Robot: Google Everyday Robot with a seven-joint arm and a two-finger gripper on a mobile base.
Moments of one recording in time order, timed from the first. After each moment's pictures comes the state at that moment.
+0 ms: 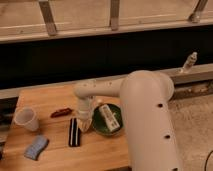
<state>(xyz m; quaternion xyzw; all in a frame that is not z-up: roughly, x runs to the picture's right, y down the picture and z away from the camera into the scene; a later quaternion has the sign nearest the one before) -0.140 0.228 0.815 -0.50 0.15 0.38 0.76</state>
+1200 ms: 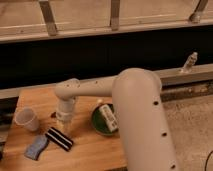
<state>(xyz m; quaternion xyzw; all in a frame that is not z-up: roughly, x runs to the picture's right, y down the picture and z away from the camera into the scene) -0.221 0.208 0.766 -0.50 0.05 0.31 0.80</state>
